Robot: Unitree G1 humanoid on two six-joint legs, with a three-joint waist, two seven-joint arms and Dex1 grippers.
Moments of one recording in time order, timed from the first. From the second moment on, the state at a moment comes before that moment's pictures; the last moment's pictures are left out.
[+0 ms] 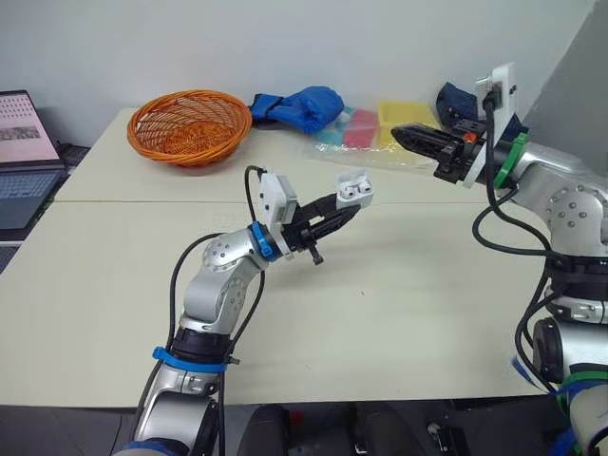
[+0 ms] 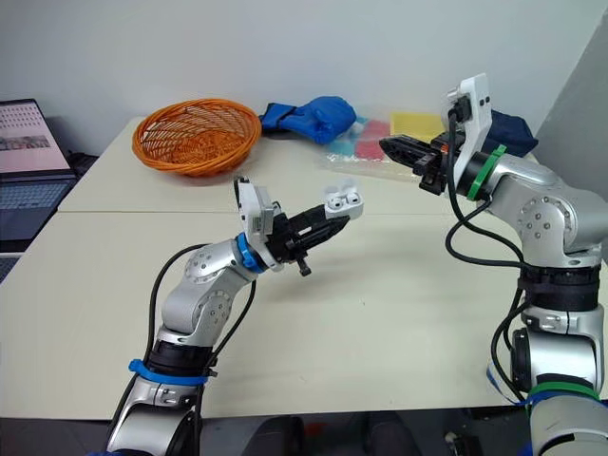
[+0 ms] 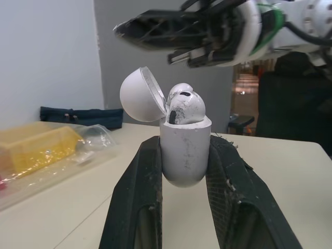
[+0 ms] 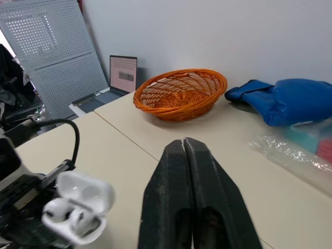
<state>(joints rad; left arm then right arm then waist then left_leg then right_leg) -0.53 0.25 -0.07 -0.04 -0.45 0.21 -0.90 -0.92 -0.61 -0.09 0.04 0.71 0.91 0.68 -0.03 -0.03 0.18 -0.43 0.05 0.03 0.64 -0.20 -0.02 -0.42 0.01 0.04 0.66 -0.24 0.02</state>
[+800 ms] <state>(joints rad) -0.52 0.24 -0.12 -0.01 -0.41 0.17 -0.90 -0.90 -0.63 -0.02 -0.22 0.77 1.17 0.71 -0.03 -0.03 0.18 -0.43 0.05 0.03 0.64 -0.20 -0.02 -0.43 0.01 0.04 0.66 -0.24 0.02</state>
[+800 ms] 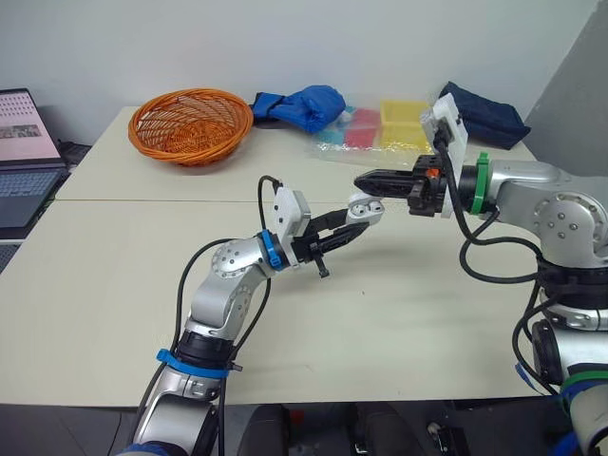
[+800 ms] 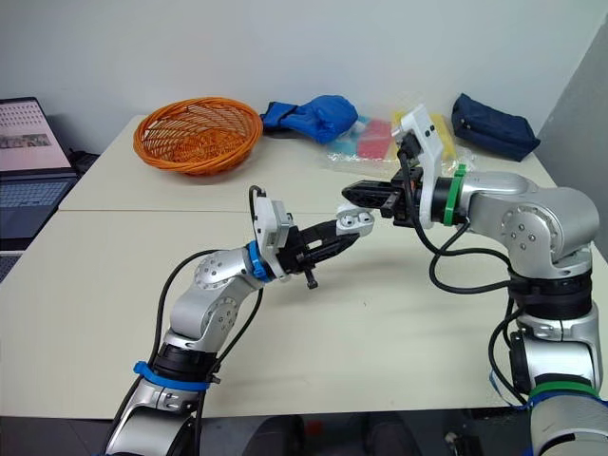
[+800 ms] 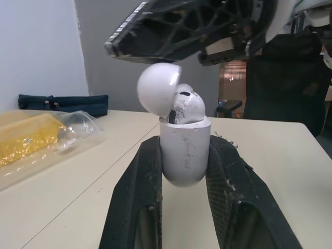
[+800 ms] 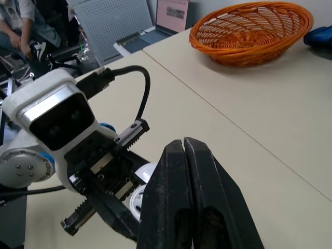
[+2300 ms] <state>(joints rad) -0.60 0.25 0.21 0.24 -0.82 1.37 -0.57 -0.27 -0.79 0.04 -0.30 0.42 0.34 1.11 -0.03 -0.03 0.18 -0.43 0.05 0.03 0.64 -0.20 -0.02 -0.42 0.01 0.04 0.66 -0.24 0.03</state>
